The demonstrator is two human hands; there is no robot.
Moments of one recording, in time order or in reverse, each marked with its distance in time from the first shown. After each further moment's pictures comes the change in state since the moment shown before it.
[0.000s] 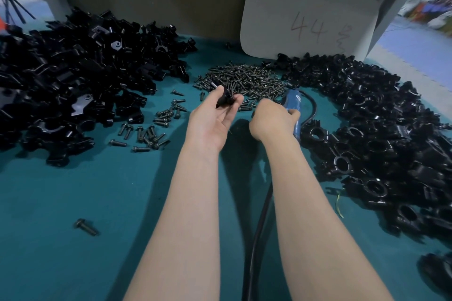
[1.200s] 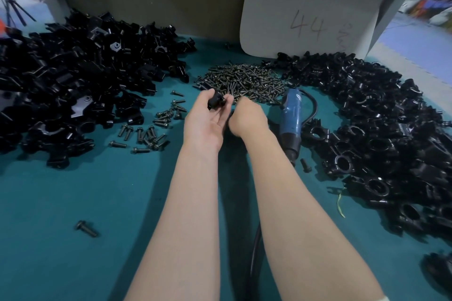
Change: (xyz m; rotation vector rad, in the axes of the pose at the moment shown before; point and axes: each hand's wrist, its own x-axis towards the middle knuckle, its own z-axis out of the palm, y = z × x) left_hand 0.003 0.000 -0.001 -0.099 0.104 0.024; right_hand 0.004 -0.032 0.013 0.298 -0.107 -0.021
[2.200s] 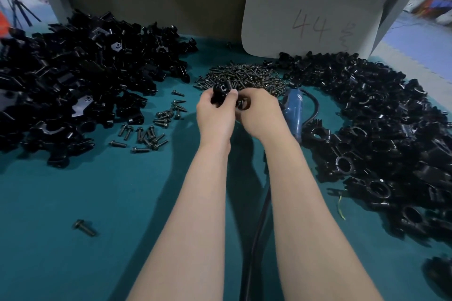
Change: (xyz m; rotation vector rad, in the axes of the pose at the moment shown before) left_hand 0.003 -0.020 0.008 0.706 0.072 0.379; right_hand -0.020 0.017 -0.029 0.283 0.083 -0.268
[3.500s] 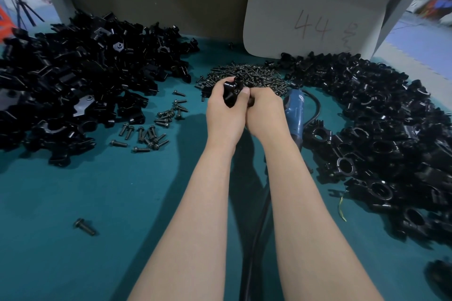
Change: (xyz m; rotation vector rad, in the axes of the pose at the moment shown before) left_hand -0.006 -0.002 0.005 0.077 -0.120 0.255; right_hand 0.000 0.001 0.002 0.082 0.115 0.037
